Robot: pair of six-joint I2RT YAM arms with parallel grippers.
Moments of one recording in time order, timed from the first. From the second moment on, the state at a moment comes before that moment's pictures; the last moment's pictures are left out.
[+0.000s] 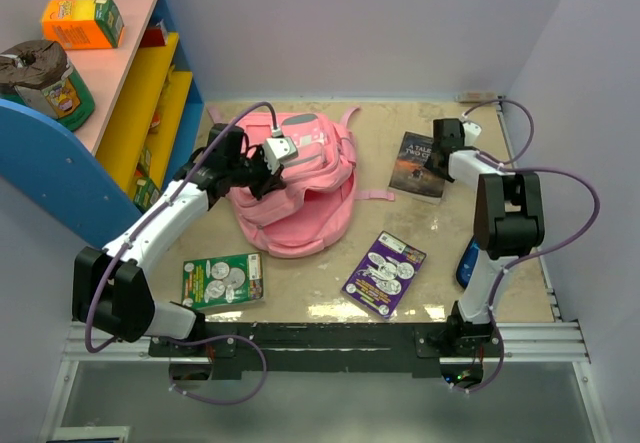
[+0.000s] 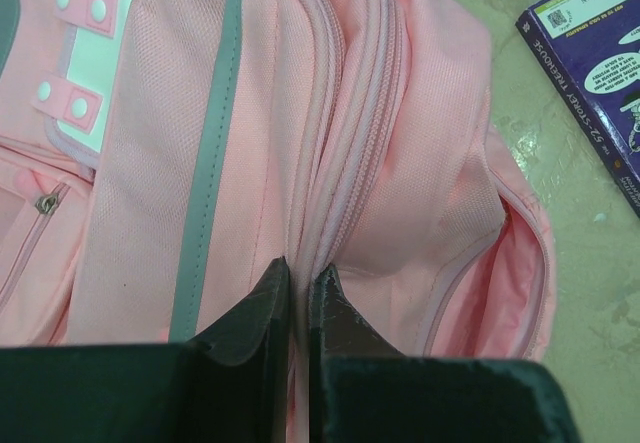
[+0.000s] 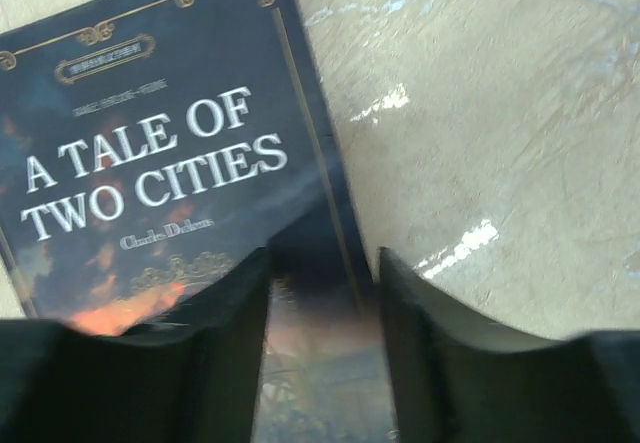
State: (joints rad) left arm -0.35 1.39 1.10 -0.40 0.55 0.51; right arm 0.06 1.92 1.25 -0.24 0.43 0.55
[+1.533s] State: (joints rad) left arm -0.35 1.39 1.10 -0.44 0.56 0.52; right arm 0.05 1.92 1.24 -0.14 0.14 0.58
